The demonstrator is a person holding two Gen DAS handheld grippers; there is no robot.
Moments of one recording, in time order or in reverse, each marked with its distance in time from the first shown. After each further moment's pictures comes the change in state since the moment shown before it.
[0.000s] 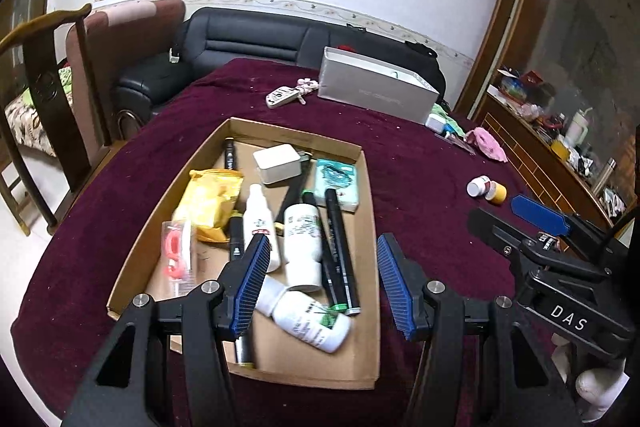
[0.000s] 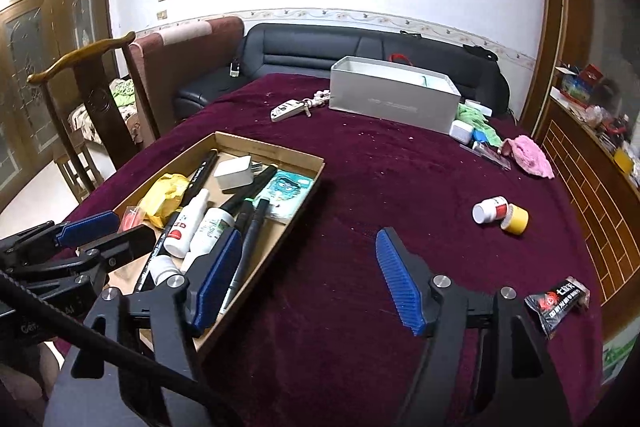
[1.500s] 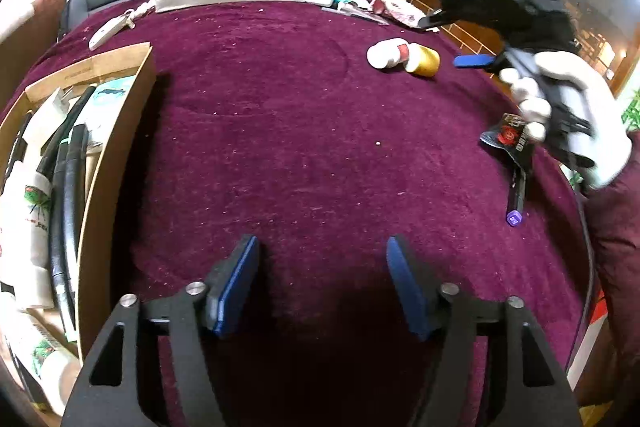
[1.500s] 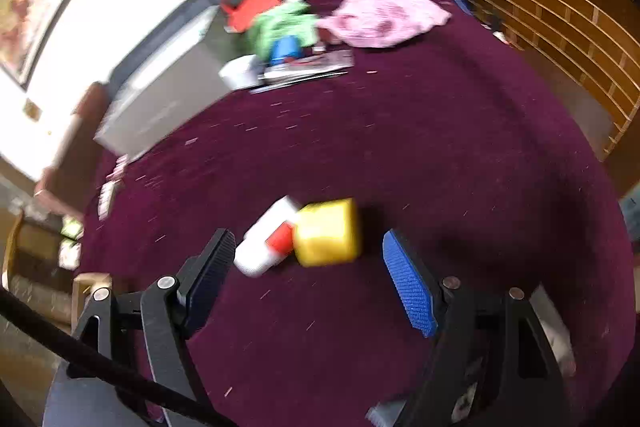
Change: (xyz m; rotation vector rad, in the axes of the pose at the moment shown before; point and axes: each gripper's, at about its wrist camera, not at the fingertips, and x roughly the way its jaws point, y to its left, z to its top) left arm 0.123 -0.148 -0.049 0.265 0.311 -0.193; right arm 0.133 -0.336 0.007 0.701 0.272 -0.067
